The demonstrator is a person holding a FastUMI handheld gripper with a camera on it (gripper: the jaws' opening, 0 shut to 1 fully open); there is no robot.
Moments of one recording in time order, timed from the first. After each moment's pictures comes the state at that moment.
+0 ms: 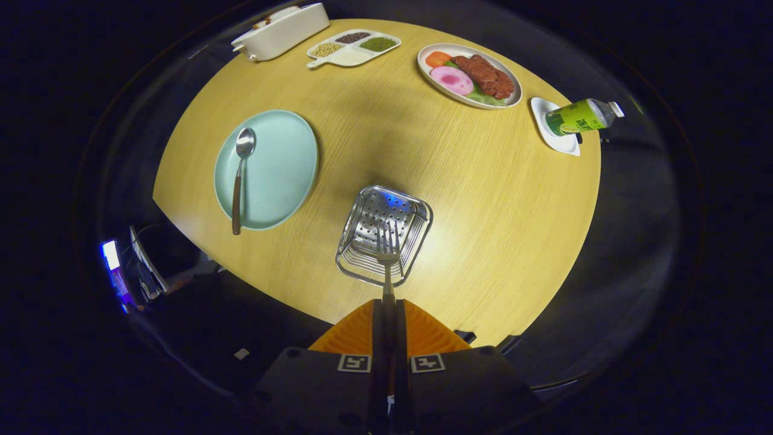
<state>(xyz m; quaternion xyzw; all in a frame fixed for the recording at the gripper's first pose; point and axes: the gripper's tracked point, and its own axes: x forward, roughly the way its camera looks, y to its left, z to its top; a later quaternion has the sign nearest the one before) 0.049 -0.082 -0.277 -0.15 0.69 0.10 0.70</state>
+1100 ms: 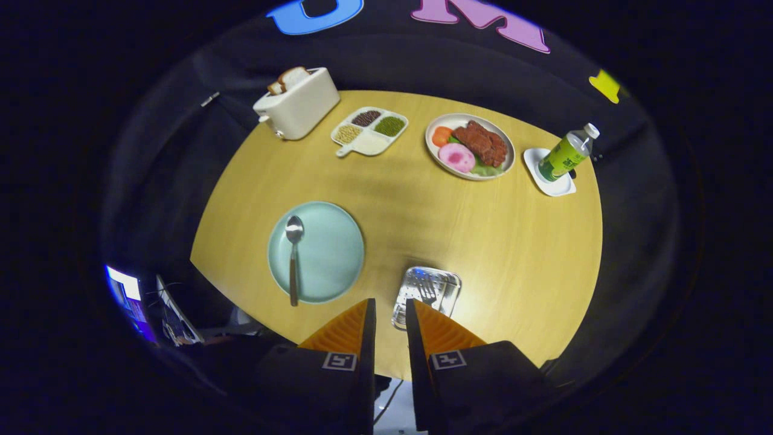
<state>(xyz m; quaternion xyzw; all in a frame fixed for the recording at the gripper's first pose) 0.086 0.010 -0.206 -0.01 0.49 0.15 0.86</state>
